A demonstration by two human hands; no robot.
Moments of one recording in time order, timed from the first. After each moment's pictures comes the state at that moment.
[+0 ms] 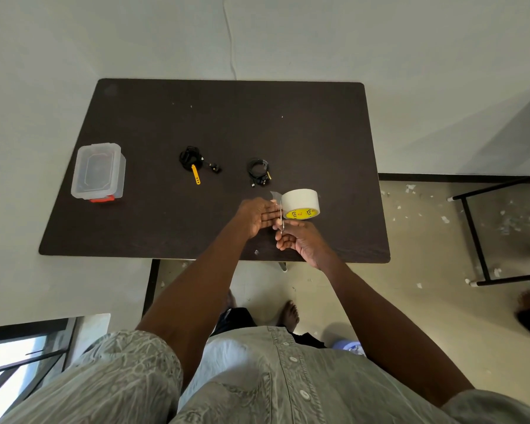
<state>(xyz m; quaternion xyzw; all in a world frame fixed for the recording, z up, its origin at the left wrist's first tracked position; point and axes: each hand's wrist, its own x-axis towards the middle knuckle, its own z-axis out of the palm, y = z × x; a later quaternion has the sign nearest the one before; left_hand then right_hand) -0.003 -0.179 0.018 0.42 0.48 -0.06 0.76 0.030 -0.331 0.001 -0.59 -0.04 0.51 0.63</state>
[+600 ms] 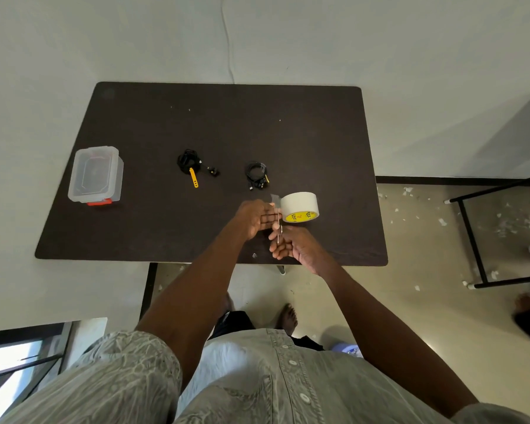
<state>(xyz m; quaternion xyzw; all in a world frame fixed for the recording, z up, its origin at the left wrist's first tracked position) 0.001 -0.180 0.022 0.44 0.48 -0.07 0.76 0.027 -0.334 0.010 -0.61 -0.07 0.54 0.57</state>
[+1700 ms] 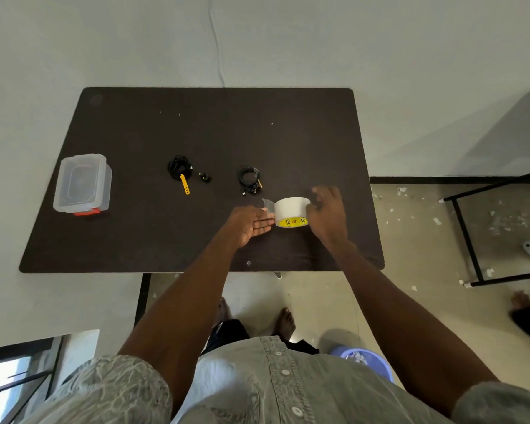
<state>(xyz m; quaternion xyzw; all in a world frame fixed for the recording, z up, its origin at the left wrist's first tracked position) 0.001 -0.173 0.011 0.44 0.46 -0.08 0.77 0.097 -0.339 0.030 -0.92 -0.16 0.11 0.35</state>
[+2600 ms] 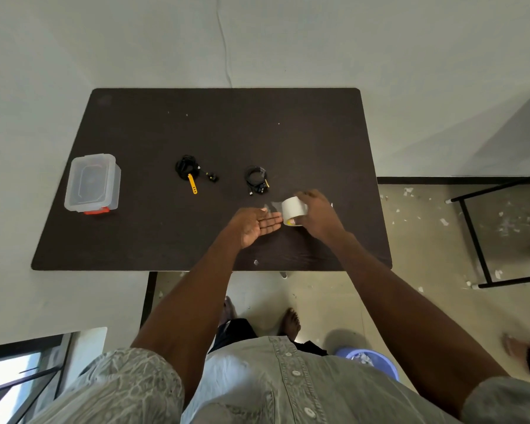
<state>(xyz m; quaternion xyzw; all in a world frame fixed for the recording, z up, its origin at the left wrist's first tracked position) -0.006 -0.167 0.009 0.38 0.43 -0.07 0.82 0.098 -0.317 0.027 -0.89 -0.32 0.22 0.22</state>
